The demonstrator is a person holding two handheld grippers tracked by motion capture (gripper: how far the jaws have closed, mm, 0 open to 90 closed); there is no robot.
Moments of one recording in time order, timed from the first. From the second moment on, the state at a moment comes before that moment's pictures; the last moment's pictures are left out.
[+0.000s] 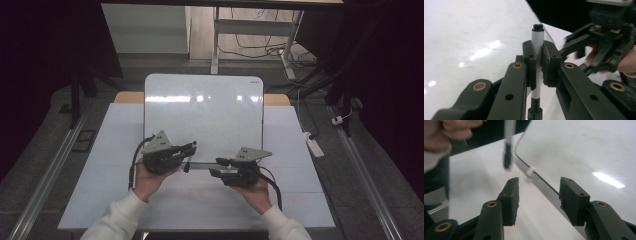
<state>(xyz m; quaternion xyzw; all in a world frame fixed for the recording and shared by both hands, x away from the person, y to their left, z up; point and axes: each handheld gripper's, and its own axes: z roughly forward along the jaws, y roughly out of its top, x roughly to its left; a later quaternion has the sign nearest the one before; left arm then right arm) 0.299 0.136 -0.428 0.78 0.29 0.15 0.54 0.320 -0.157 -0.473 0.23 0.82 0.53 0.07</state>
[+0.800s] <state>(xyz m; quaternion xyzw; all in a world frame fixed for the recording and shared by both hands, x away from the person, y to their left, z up) 0.392 0.215 -0.362 0.76 0.42 0.19 0.46 0.298 -0.318 -0.489 0.35 0.77 0.49 0.22</state>
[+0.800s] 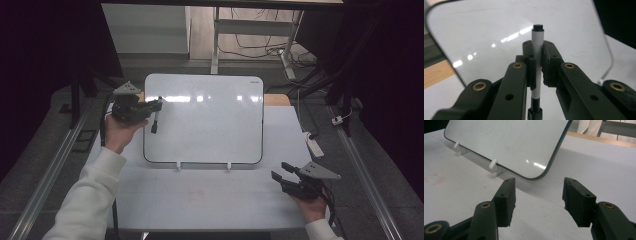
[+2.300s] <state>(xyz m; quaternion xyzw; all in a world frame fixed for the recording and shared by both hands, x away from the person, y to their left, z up) 0.477 0.196 -0.370 0.77 0.45 0.26 0.36 0.302 -0.312 -0.498 0.34 0.78 0.47 0.22</state>
